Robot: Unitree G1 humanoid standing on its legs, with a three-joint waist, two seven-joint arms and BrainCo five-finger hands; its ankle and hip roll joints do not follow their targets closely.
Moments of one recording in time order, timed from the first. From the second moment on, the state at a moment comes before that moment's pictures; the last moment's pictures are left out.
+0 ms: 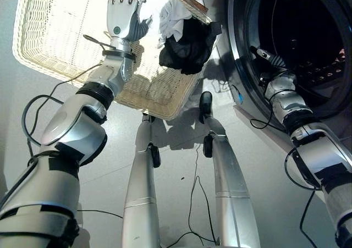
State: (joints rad) left arm -1.44 0.58 -0.85 1.12 0.43 -0.14 0.86; right arm -1.14 -0.59 0.44 1.03 0.58 -0.16 -0.58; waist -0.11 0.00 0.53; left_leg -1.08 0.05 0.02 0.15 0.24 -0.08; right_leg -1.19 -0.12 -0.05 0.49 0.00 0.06
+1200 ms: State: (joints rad) left arm -0.73 0.38 -0.36 0.38 0.02 -0.69 0.72; right arm -0.64 -0.44 0.25 0.14 0.44 -0.33 -0.38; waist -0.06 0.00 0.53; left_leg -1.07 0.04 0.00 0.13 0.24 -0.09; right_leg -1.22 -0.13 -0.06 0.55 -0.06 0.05
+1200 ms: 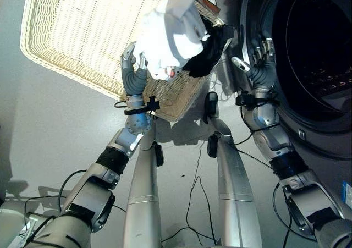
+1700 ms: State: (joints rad) left arm -0.67 0.40 -0.35 0.15 0.01 -0.70 0.48; right arm -0.61 -0.45 0.32 0.01 0.83 -0.18 0.05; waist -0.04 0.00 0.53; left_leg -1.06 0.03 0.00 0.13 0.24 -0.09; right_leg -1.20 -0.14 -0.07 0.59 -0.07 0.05
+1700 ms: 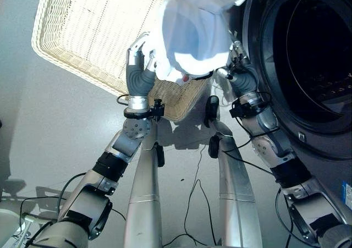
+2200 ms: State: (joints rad) left arm -0.72 0.44 -0.39 0.10 -0.06 -0.67 0.33; right arm -0.66 -0.45 0.37 -0.03 1.14 -0.10 0.26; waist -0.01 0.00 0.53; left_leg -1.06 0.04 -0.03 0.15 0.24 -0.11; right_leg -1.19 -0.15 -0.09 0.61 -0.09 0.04
